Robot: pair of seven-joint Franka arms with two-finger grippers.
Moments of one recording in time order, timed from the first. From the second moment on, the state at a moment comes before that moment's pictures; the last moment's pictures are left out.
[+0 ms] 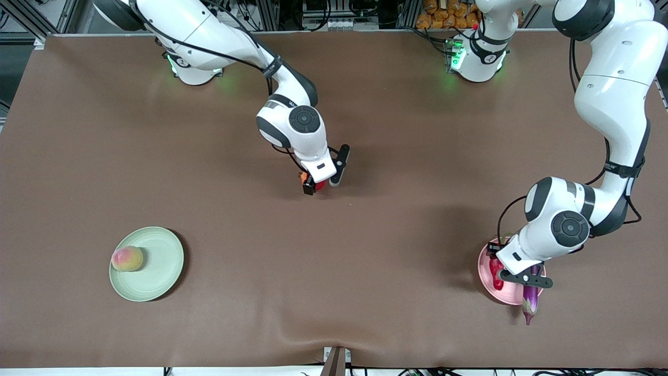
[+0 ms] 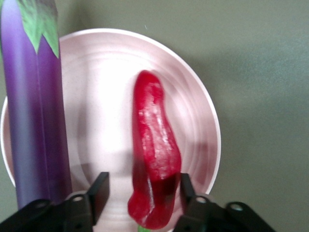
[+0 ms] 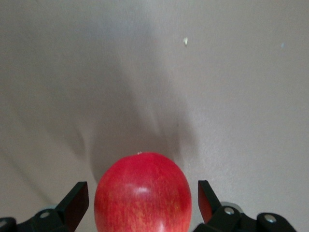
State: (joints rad) left arm 0.29 0.84 -0.48 -1.47 0.53 2.22 -0.16; right arm 0.43 0.65 0.38 -1.79 -0.36 2.39 -0.27
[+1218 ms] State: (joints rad) left arm 0.43 0.11 -0.57 -1.43 0.18 1.56 -0.16; right arm 0.19 0.37 0.35 -1.78 -0.27 2.15 -0.24
